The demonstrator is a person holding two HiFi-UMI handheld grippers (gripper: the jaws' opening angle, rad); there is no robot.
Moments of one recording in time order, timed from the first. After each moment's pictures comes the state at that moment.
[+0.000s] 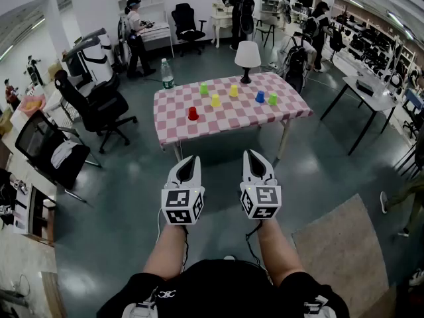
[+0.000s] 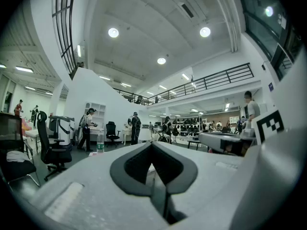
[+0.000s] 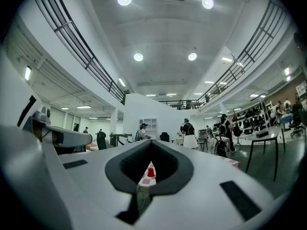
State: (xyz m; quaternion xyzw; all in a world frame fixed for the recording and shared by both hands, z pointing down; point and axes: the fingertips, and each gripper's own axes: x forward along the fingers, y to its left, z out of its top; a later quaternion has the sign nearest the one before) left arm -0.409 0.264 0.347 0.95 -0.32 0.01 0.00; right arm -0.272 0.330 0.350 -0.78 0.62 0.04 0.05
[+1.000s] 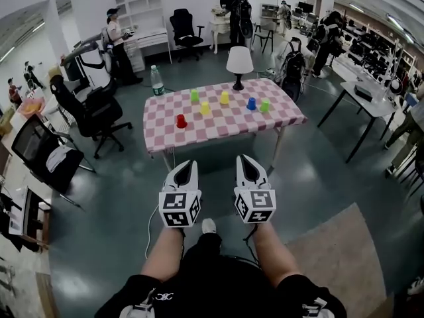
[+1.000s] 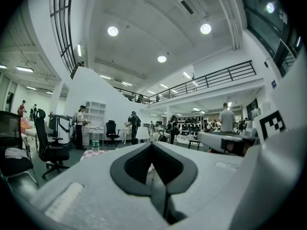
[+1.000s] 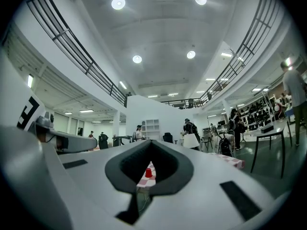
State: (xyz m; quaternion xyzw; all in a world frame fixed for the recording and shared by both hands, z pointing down) left arm -0.324 0.266 0.365 0.94 -0.33 0.01 0.01; right arm -0.196 0.328 0.364 -0.76 0.64 0.03 0.07
